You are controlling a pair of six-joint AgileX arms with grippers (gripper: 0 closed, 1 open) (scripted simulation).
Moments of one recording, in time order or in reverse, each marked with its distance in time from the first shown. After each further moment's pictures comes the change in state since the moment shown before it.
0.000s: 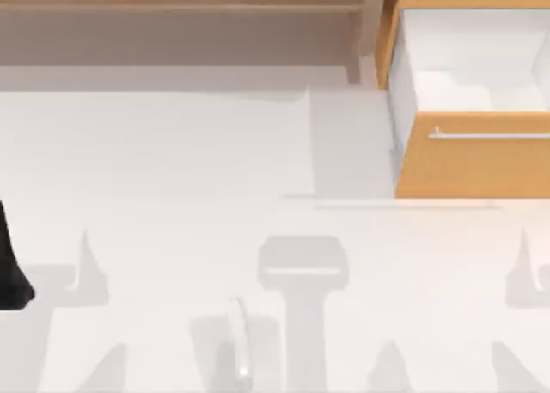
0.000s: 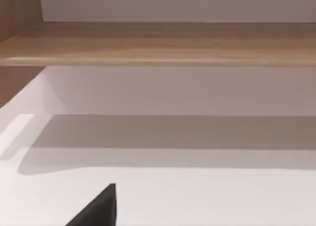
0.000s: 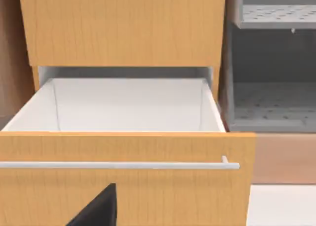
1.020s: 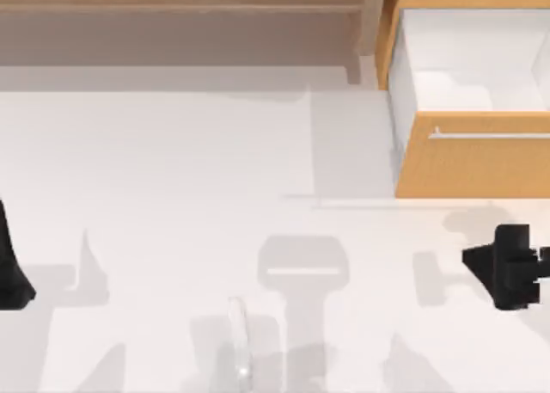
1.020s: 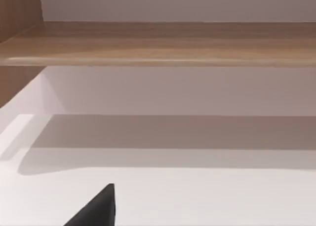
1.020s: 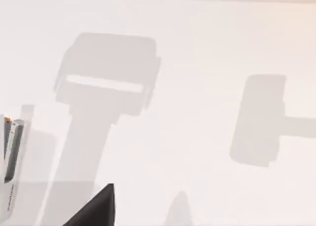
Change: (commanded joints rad) left arm 0.000 0.000 0.000 0.000 0.000 0.000; right arm 0.387 0.876 0.582 -0.533 -0.200 0.340
